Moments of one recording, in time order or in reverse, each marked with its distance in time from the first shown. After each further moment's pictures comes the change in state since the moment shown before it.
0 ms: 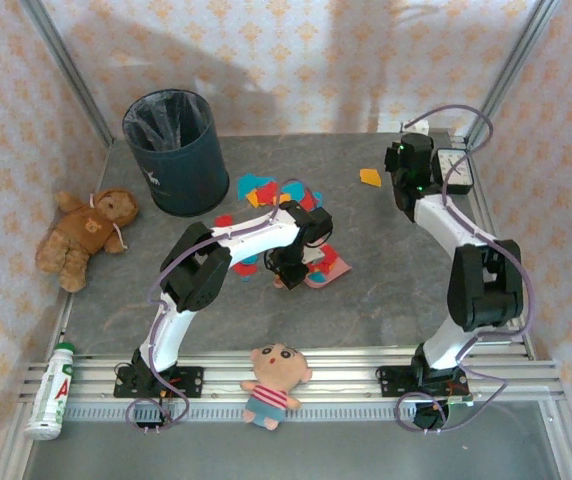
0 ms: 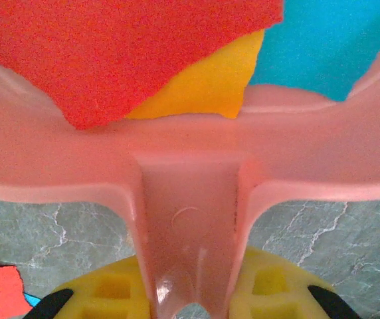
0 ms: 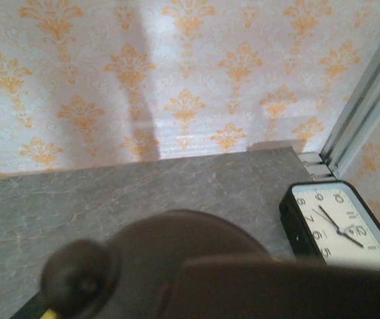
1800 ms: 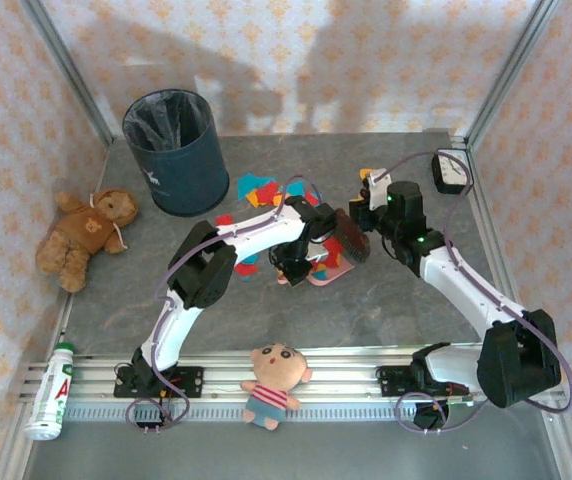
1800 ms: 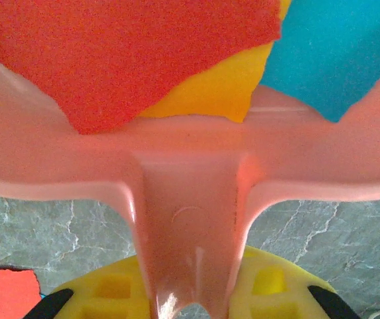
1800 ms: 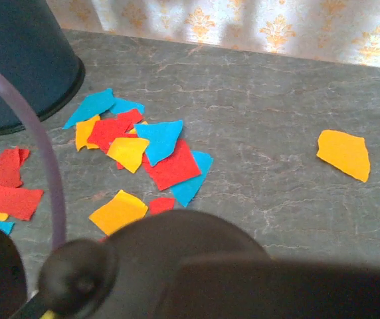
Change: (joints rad) left arm 0.000 0.064 0.116 -0.073 0.000 0.028; right arm 0.190 -0.454 -0.386 -0.233 -0.438 0.013
